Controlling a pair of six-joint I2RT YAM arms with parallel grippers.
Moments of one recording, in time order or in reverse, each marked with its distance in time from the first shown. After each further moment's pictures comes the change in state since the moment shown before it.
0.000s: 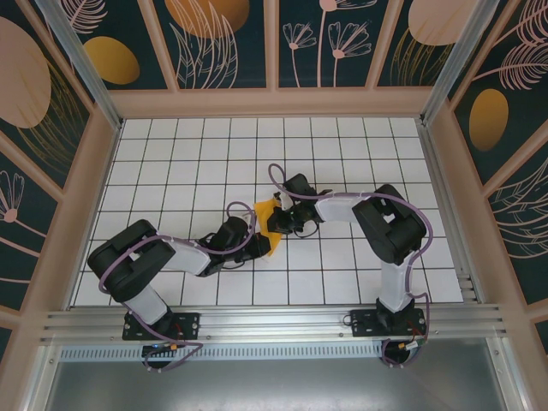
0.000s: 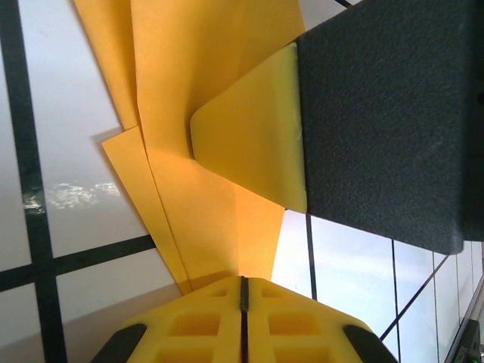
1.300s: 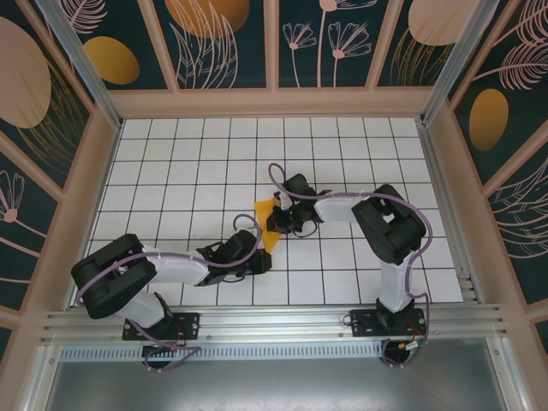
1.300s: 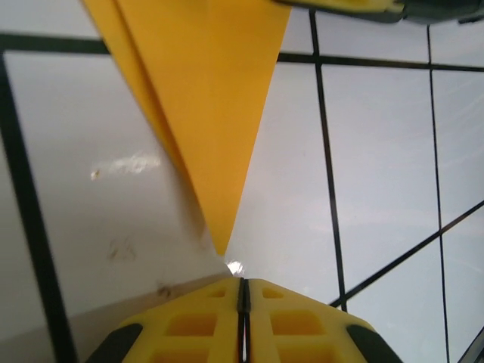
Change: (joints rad) left arm -0.163 -0.153 0.006 -0.301 -0.128 0.010; right arm 0.004 0.002 0.001 0.014 0.018 0.040
